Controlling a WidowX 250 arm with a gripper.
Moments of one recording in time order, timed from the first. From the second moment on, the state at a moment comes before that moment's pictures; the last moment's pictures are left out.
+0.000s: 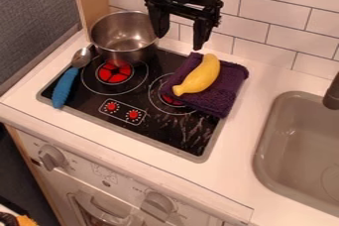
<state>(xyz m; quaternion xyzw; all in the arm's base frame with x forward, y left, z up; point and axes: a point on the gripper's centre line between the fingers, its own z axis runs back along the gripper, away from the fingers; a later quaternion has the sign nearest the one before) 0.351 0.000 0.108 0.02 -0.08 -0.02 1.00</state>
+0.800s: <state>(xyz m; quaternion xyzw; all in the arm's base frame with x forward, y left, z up) 0.281 0.094 0.104 0.02 -0.08 0.03 1.00</state>
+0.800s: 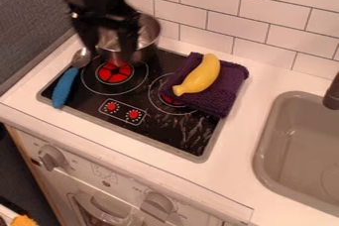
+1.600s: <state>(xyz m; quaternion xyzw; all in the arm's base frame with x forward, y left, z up) 0.281 0.155 0.027 0.05 -0.04 0.13 0.99</state>
